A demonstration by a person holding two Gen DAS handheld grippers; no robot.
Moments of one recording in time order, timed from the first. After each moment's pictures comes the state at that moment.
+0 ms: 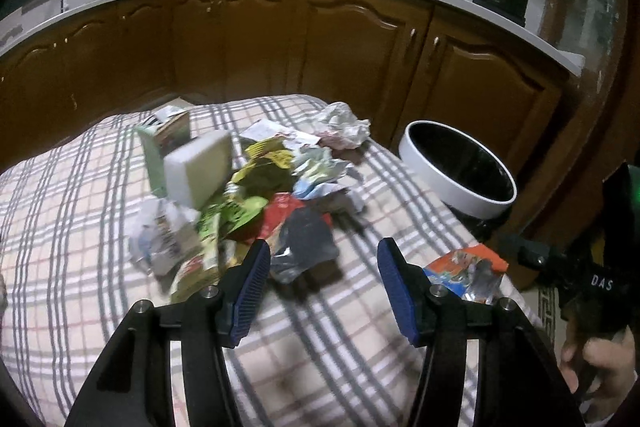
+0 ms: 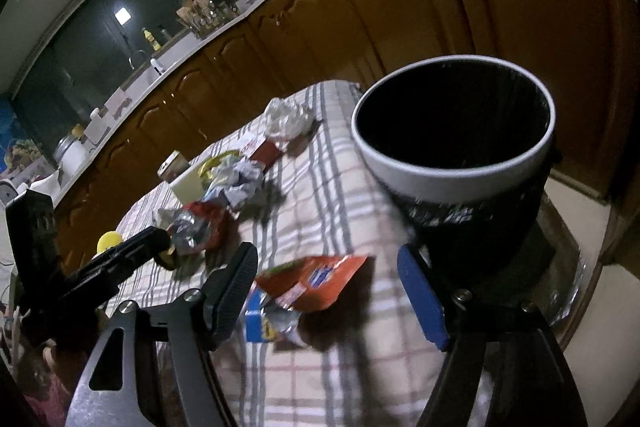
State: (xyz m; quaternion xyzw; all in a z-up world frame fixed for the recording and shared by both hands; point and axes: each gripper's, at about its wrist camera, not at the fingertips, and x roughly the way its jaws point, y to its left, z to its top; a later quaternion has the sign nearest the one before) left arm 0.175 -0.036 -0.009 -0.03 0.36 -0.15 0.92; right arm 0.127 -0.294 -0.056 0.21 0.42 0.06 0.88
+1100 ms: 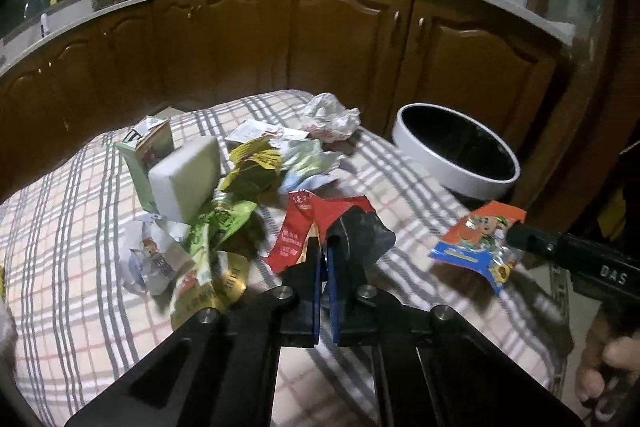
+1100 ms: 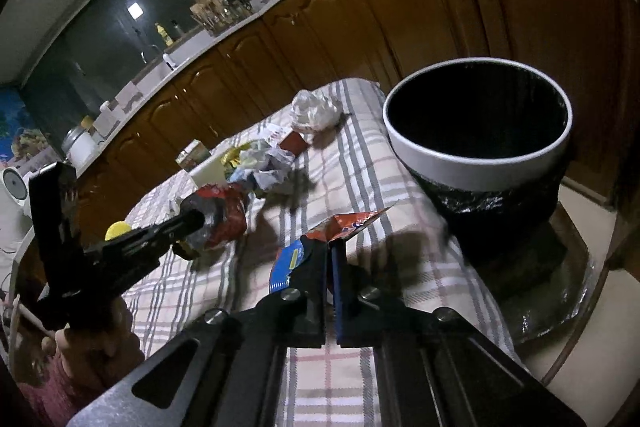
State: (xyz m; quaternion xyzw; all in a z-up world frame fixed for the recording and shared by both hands) left arm 0.188 -0.050 -0.014 0.01 0.37 -0.17 0.91; right arm 0.111 -0.272 -0.046 0.19 0.40 0.08 0.89
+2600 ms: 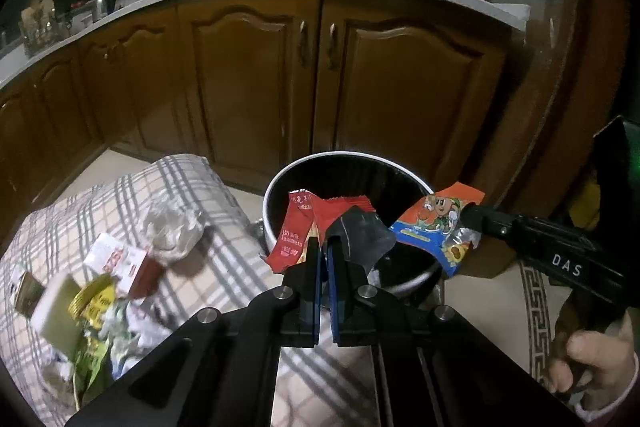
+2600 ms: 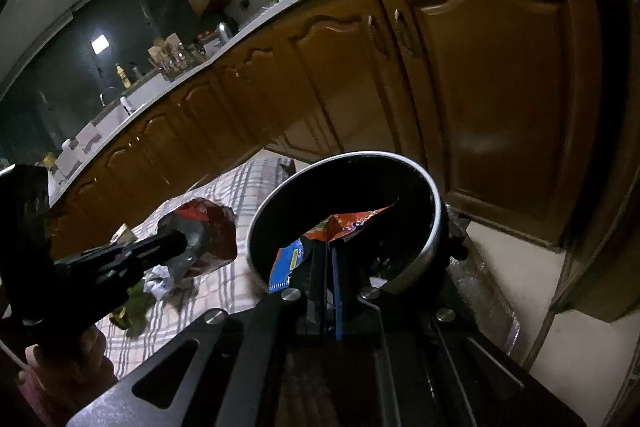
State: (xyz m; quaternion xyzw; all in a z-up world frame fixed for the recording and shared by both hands) left arm 0.278 -0.198 0.011 0.05 0.36 -0.25 0.90; right arm 0.146 -0.392 -0.020 0.18 0.36 -0.01 0.92
